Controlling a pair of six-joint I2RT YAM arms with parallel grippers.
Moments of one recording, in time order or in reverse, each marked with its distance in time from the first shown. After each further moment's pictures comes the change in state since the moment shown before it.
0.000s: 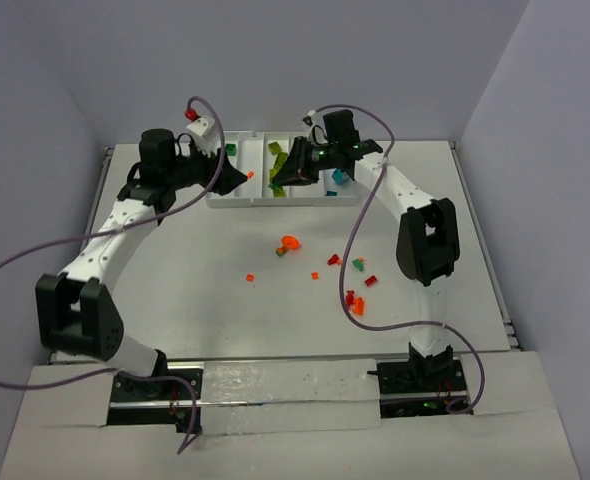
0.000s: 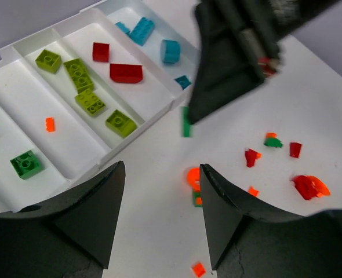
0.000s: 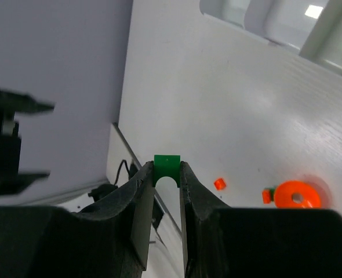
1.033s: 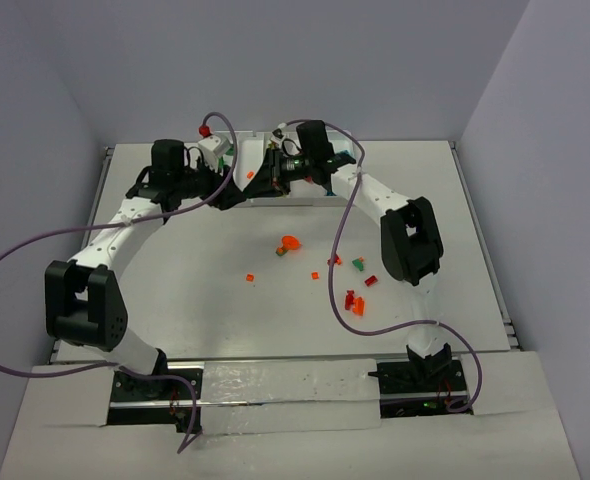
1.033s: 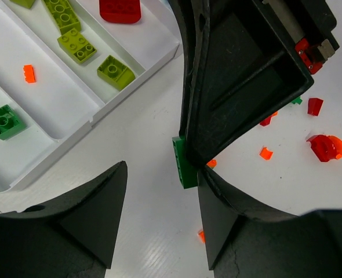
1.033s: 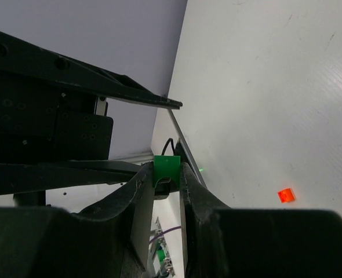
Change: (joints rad) left arm -0.004 0.034 -0.037 -0.137 0.000 0.126; right arm 0.117 0.084 -0.011 0.243 -0.163 0.250
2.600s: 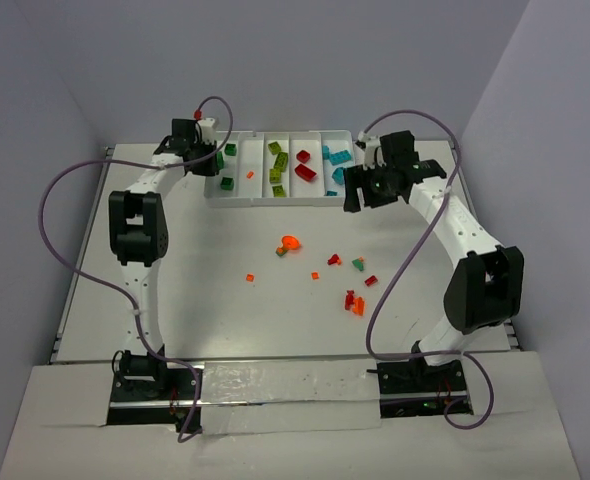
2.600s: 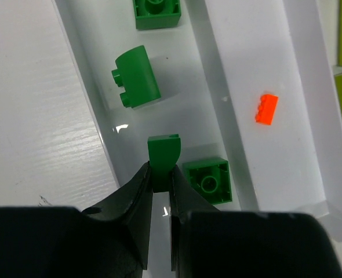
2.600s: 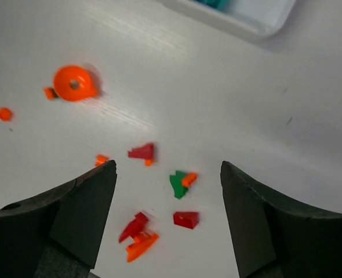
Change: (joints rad) left arm 0.112 0.820 0.773 -0.160 -0.414 -0.061; right arm -0.286 -0.546 -0.398 -0.510 0.673 -0.903
